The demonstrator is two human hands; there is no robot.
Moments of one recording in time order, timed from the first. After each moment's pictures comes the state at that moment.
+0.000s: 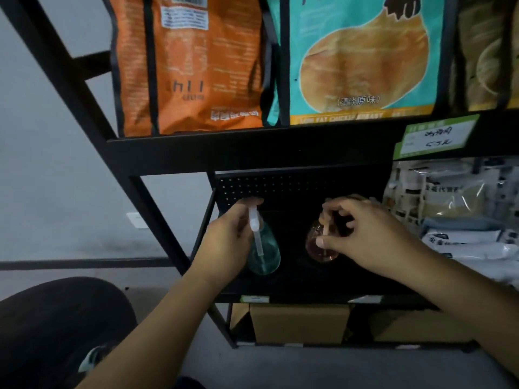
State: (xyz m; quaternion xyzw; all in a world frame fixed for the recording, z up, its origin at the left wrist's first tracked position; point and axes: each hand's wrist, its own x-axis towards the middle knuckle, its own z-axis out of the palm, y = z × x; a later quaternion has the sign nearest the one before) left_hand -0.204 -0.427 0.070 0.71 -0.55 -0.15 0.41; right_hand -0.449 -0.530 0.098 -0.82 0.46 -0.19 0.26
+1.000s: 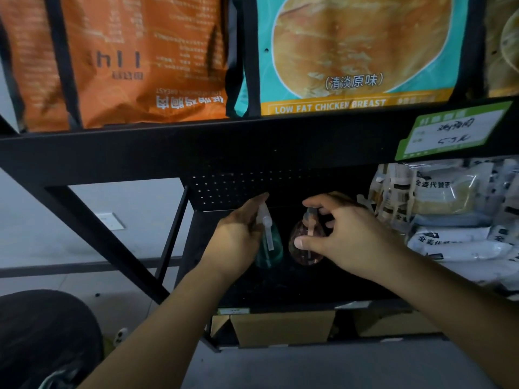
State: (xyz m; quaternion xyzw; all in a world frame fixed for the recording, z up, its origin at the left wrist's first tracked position) left_hand -0.218 -0.503 0.031 0.72 -0.57 -0.19 0.35; right_hand -0.439 -0.562 0.080 -0.83 0.46 -0.17 0.27
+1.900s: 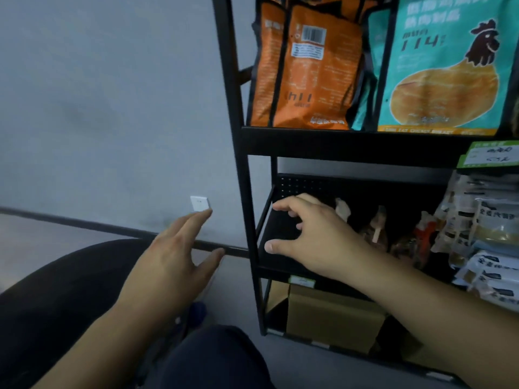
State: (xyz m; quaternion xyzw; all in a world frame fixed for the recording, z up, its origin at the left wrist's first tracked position) left_hand -0.164 -0.202 0.134 0.85 -0.47 0.05 0.25; right_hand -0.334 -0.390 0.146 -0.90 0.28 -0.18 0.29
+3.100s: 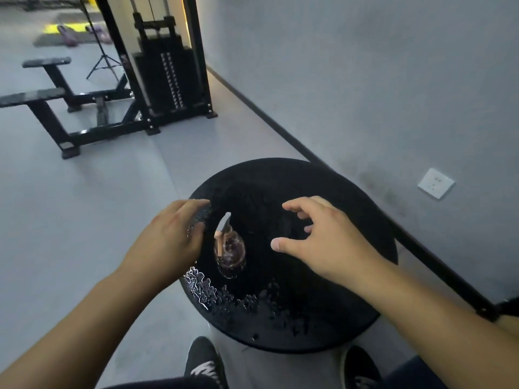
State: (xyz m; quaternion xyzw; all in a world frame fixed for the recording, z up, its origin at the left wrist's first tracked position) left_hand 0.007 0.190 0.018 0.97 -0.08 0.06 0.23; right_hand -0.023 -0.079 0.049 -0.94 -0.03 0.02 0.35
